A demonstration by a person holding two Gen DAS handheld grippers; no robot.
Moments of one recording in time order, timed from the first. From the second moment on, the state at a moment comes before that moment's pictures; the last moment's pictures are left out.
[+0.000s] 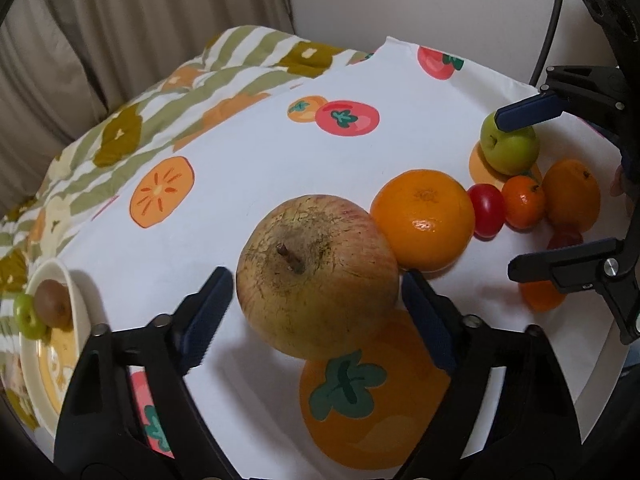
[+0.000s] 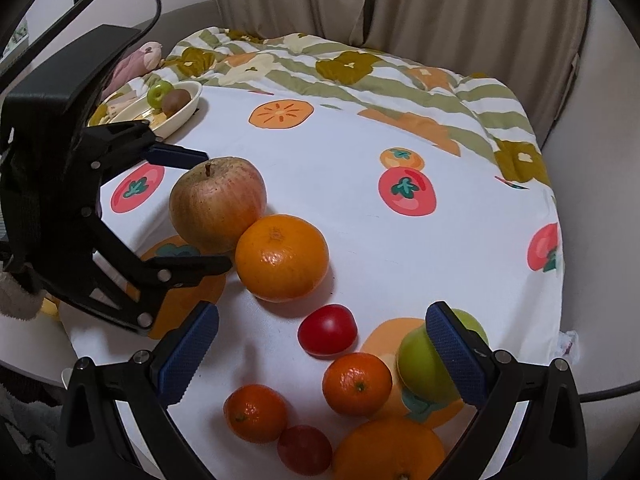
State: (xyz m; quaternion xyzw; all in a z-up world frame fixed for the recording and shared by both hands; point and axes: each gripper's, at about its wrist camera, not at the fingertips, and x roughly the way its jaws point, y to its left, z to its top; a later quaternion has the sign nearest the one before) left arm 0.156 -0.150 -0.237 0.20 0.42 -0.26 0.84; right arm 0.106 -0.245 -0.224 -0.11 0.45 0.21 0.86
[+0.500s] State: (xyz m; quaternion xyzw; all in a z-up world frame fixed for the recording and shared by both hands) left arm 0.149 -0.142 -0.239 0.20 0.43 -0.25 0.85; right arm 0.116 -0.232 -0.231 -0.12 0.45 0.24 0.85
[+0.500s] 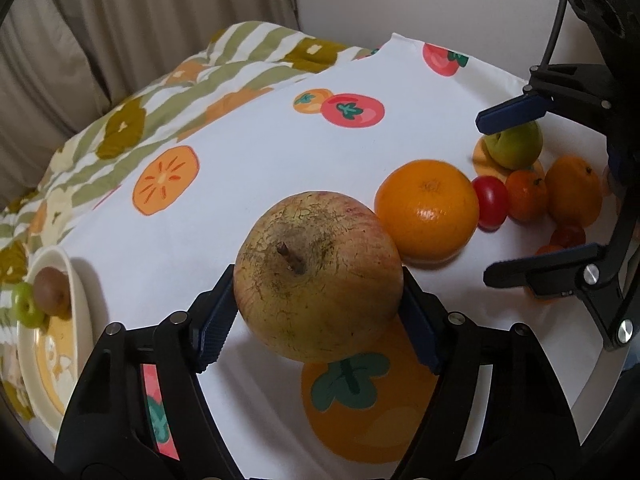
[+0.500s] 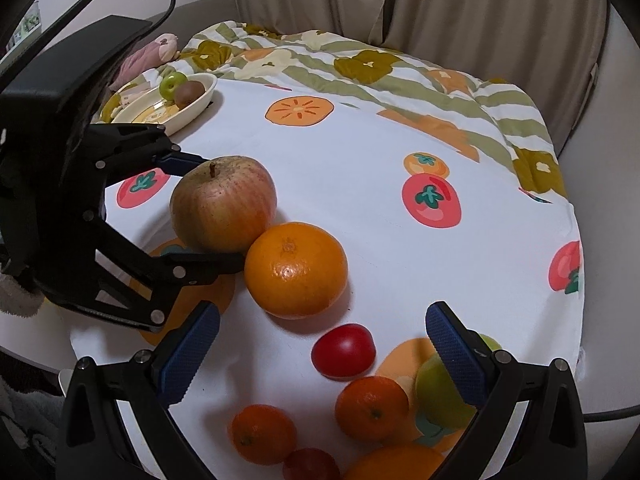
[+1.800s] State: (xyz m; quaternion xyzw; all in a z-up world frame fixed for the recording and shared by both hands) left arm 0.120 -0.090 -0.215 0.15 0.44 -0.16 0.87; right arm 0.128 -0.199 -0.230 -0.12 0.47 0.26 0.84
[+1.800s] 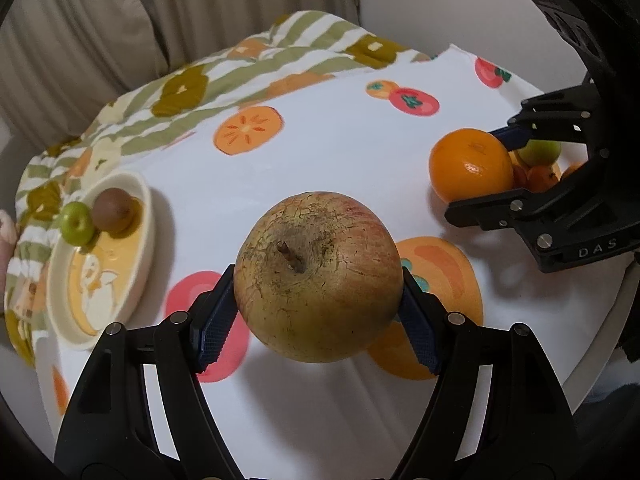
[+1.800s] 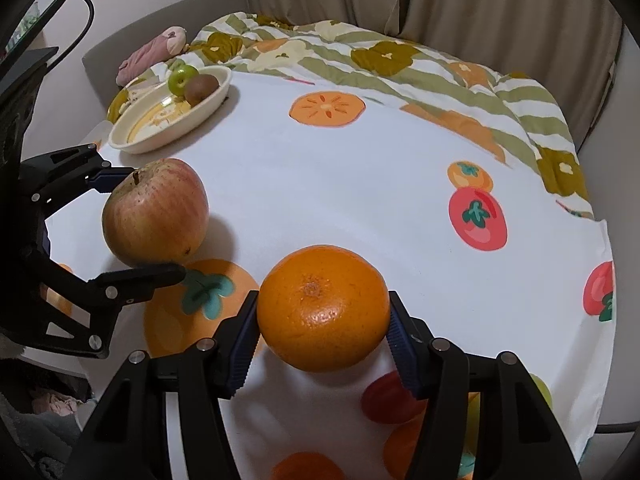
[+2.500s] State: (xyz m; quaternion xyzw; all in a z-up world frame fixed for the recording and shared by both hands) left arm 0.136 0.048 -0.130 0.11 0.42 -0.09 0.90; right arm 0.137 -0.095 -0.147 -0.09 0.43 0.28 0.85
